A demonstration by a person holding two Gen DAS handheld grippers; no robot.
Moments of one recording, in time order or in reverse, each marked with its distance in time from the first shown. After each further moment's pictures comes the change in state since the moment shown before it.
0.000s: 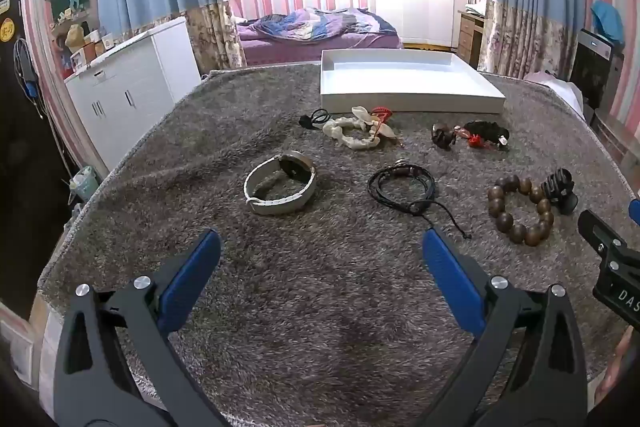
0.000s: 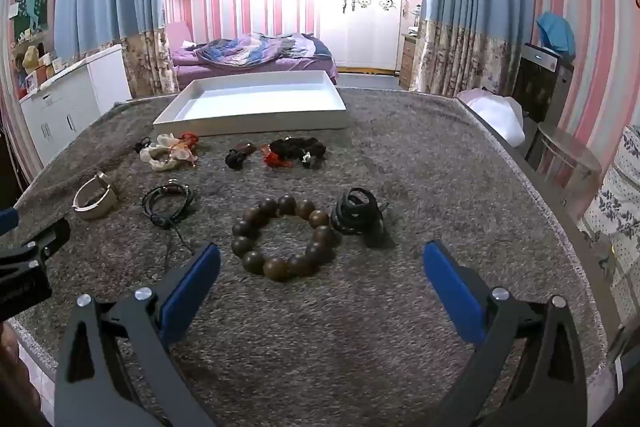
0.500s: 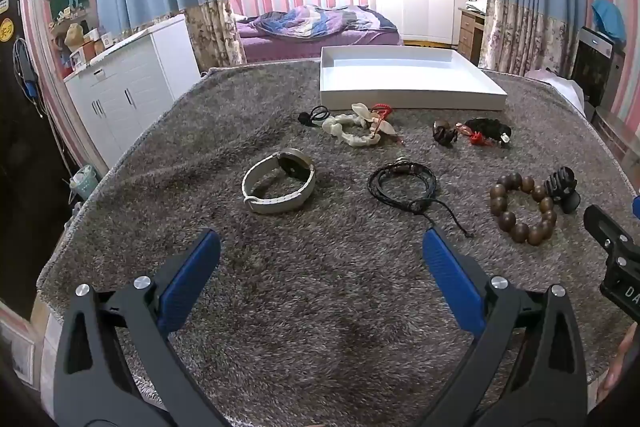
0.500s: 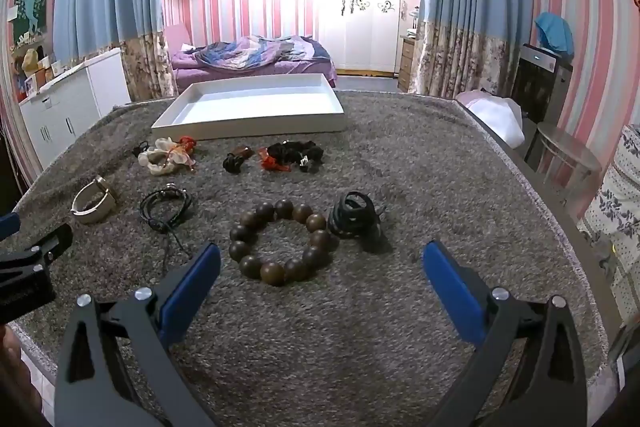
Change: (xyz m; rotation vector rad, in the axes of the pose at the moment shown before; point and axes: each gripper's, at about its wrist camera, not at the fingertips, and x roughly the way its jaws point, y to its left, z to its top) left arm 0.002 -0.001 0.000 0.000 0.011 -0.003; right arm 0.005 0.000 0.004 0.001 -0.012 -0.005
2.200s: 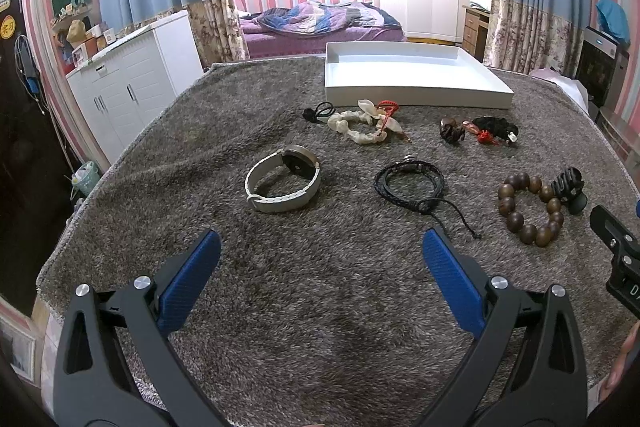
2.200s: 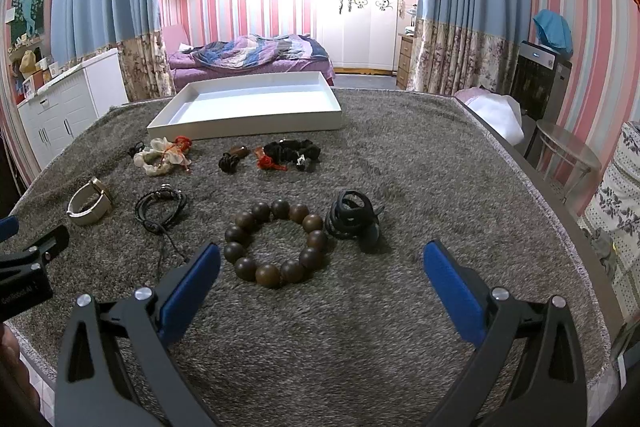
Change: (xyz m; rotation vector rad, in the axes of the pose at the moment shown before) left arm 0.010 -0.001 0.000 -0.006 0.014 0.014; right arm 0.002 -0.003 -0.003 0.011 -0.006 -0.002
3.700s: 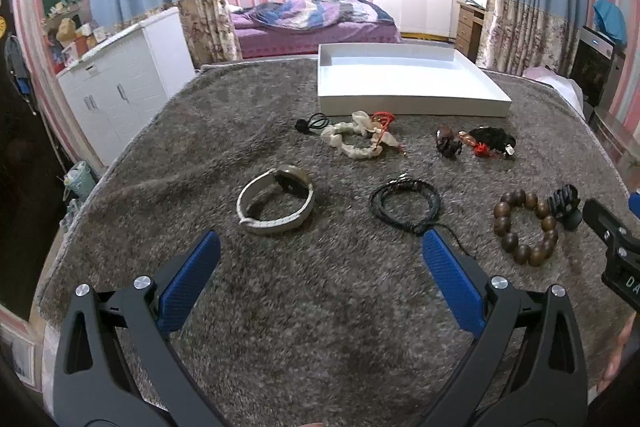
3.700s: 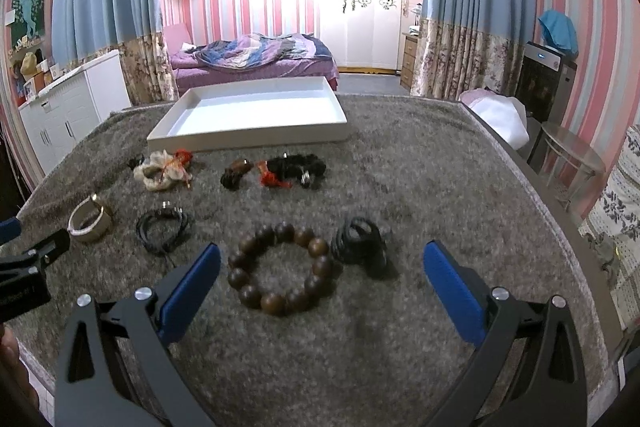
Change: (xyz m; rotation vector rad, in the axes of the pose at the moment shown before) left arm 0.011 0.006 0.030 0.003 0.039 -0.043; right arm 0.009 0.004 0.026 0.000 -0.001 0.020
